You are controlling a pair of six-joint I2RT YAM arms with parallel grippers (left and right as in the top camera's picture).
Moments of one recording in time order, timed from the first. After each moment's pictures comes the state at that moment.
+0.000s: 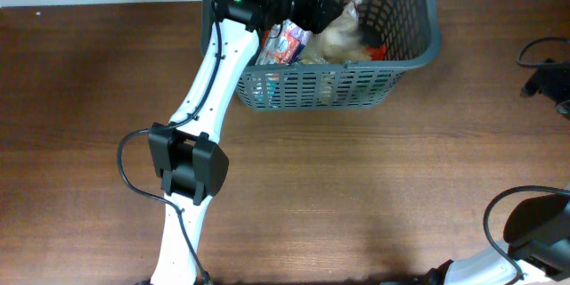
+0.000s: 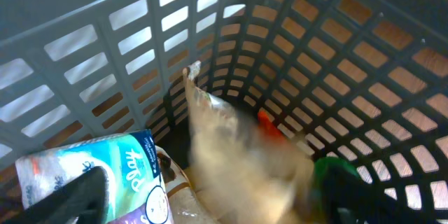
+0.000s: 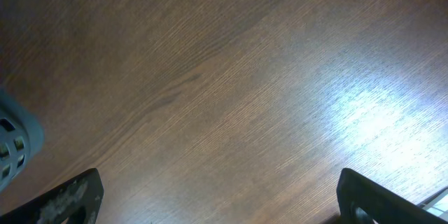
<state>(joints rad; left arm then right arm) -0.39 2.39 2.50 -0.77 0.48 0.13 -0.55 1.82 1.98 -1.50 0.02 0.18</state>
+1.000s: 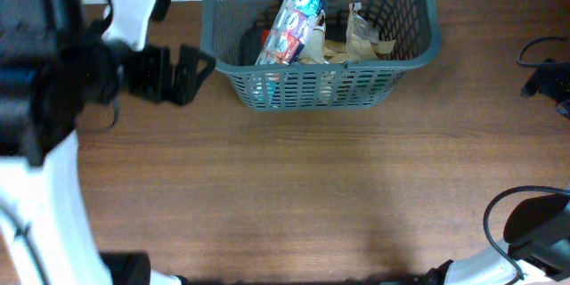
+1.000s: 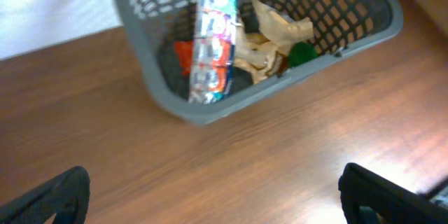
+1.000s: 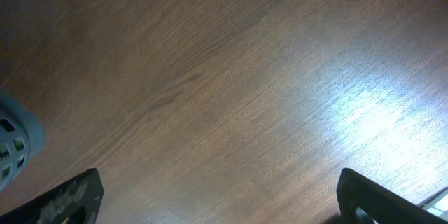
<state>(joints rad) -0.04 1.62 2.50 -1.68 0.38 0.19 -0.55 1.82 1.98 -1.50 0.02 0.18</state>
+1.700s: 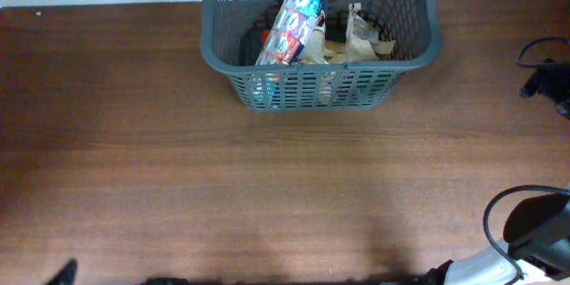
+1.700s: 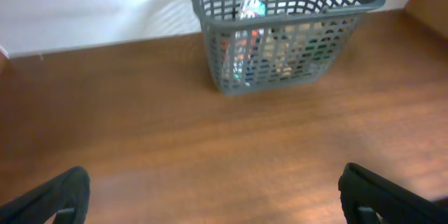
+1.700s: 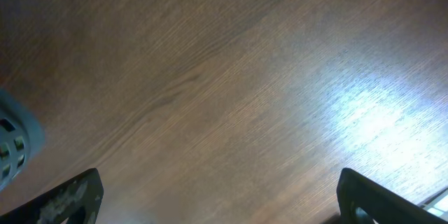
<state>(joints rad) -0.04 0.59 1.84 -1.69 0.17 0.03 -0.55 1.82 1.98 -1.50 0.02 0.18</state>
